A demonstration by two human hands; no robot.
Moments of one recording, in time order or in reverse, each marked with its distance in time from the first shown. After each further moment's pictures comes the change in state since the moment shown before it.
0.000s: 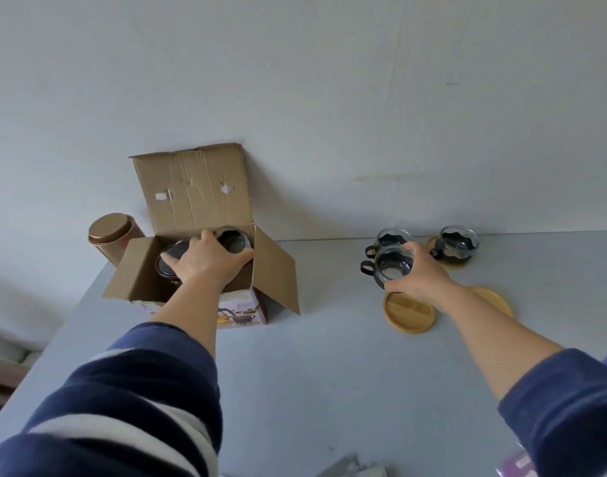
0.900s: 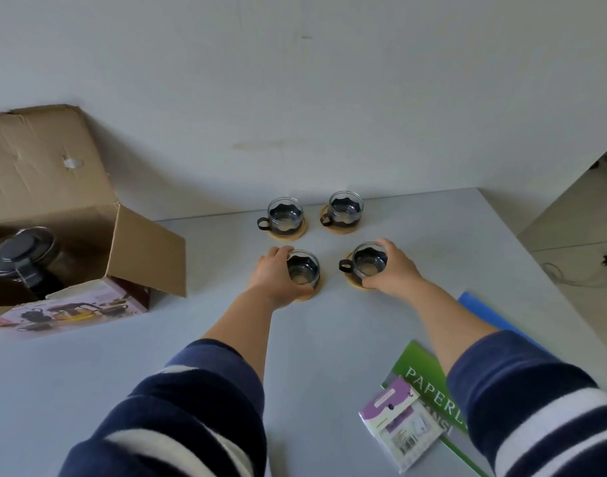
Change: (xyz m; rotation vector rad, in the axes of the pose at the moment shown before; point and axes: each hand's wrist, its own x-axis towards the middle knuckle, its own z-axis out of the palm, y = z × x) left_hand -0.150 0.193 0.122 -0.311 -0.505 0.515; right_hand -0.015 0.138 -0.081 -0.047 0.039 0.235
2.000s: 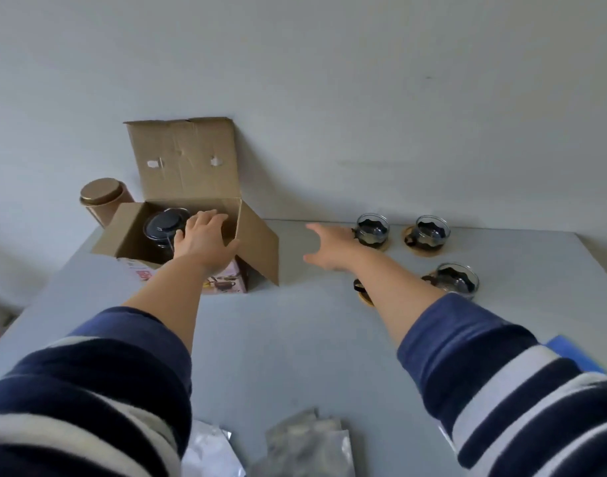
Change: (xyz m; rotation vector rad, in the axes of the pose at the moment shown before) left_hand -0.077 -0.146 -0.192 0.340 0.419 -0.236; right_hand -0.059 -0.214 0.110 -0.433 -0.254 -0.497
